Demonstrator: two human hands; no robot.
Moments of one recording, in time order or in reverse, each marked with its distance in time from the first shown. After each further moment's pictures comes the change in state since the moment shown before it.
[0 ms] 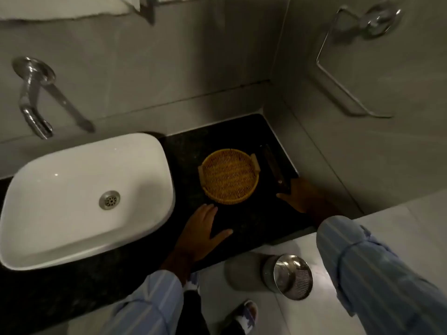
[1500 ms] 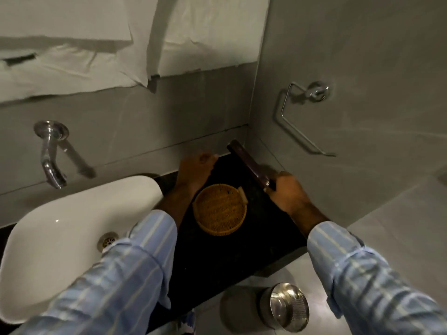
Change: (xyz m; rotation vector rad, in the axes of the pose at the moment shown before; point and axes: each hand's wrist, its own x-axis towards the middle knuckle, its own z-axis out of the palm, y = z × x) left_hand 0.097 0.121 -0.219 -0.702 0.377 -0.046; right_hand -0.080 -0.075 -0.135 0.256 0.474 -0.089
